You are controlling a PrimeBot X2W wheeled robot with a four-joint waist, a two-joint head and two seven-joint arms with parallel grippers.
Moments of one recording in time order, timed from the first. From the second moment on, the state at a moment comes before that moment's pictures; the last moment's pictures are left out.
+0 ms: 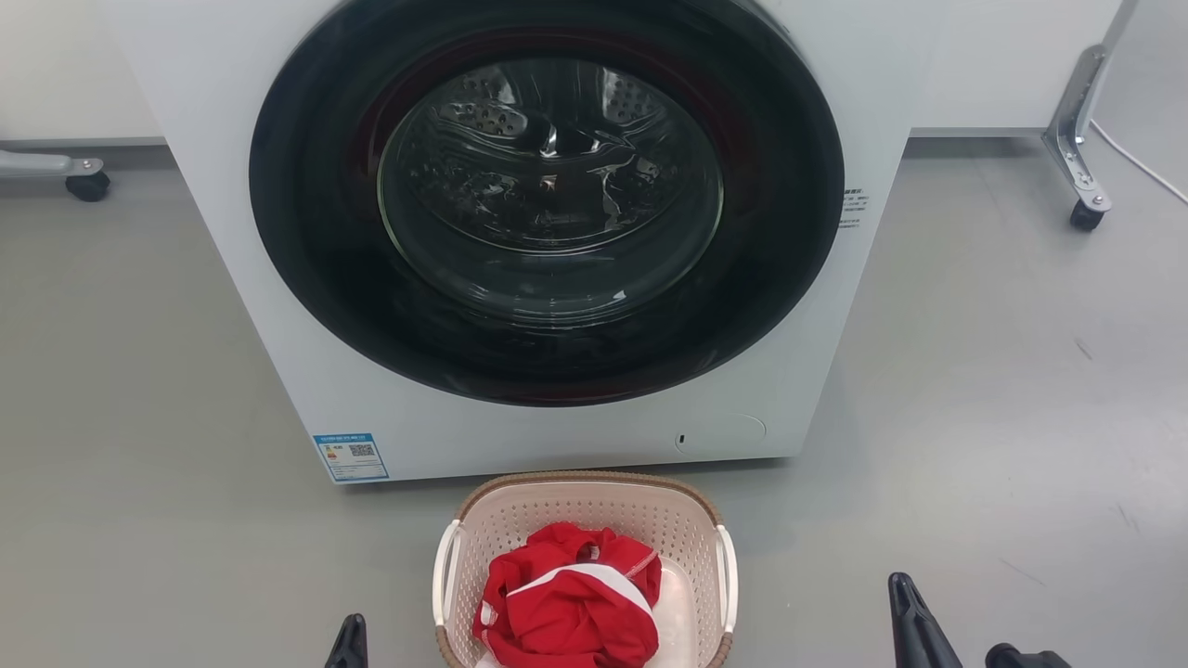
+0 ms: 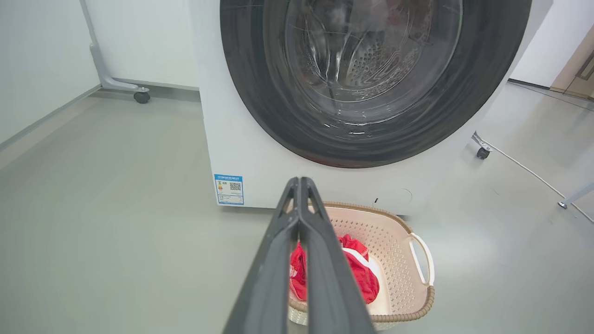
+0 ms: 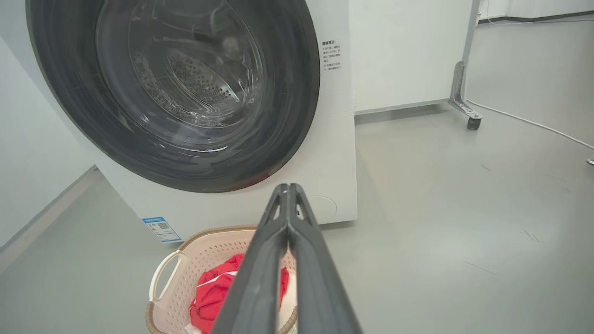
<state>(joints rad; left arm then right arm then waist) 0.16 0.12 -0.22 0.15 -0.36 0.11 -0.23 0.11 -0.08 0.27 0.13 0.30 -0.11 -0.23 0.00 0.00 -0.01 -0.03</state>
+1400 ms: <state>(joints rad) 0.06 0.09 -0.08 0.22 -0.93 0.01 -0.07 0.03 -0.06 0.09 0.20 0.90 -0.01 -0.07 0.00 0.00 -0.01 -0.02</state>
